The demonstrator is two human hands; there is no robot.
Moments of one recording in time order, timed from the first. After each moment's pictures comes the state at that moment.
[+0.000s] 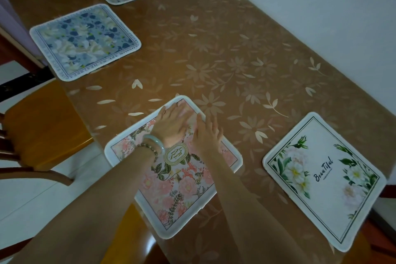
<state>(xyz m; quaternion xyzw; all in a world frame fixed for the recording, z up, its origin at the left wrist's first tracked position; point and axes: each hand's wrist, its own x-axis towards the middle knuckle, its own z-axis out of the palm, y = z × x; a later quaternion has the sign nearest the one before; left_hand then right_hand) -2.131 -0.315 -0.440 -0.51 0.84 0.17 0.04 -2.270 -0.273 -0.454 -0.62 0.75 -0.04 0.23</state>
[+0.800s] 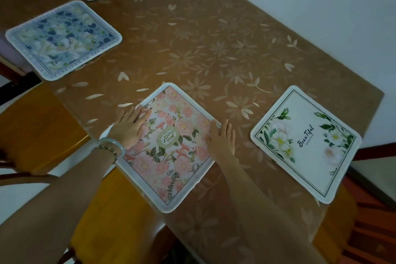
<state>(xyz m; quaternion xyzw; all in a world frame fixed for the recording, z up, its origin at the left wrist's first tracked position) -2.035 -0.279 -0.455 -0.53 0.82 0.14 0.13 -2.326 -0.190 -0.457 -0.57 0.79 0.05 0.23</state>
